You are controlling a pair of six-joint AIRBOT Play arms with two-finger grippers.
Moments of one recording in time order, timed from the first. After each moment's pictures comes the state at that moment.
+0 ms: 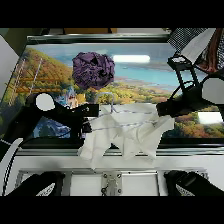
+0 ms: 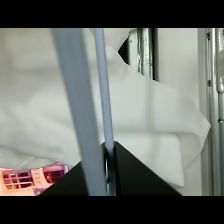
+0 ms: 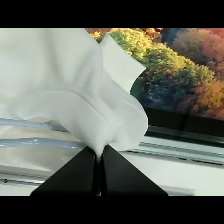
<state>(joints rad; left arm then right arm) -0.35 -1.08 1.02 1.05 -1.44 -0.30 0.50 -1.06 1.52 -1.71 1.79 1.83</state>
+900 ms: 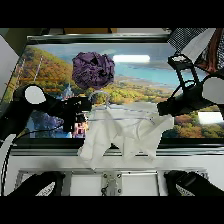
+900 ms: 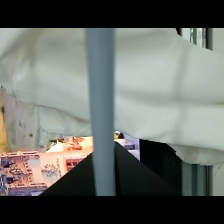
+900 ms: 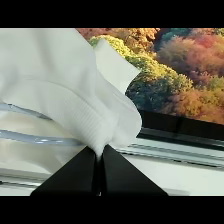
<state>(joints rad) -0.29 -1.08 1.11 1.15 -1.43 -0.21 0.50 -1.06 1.52 -1.72 1.79 1.82</state>
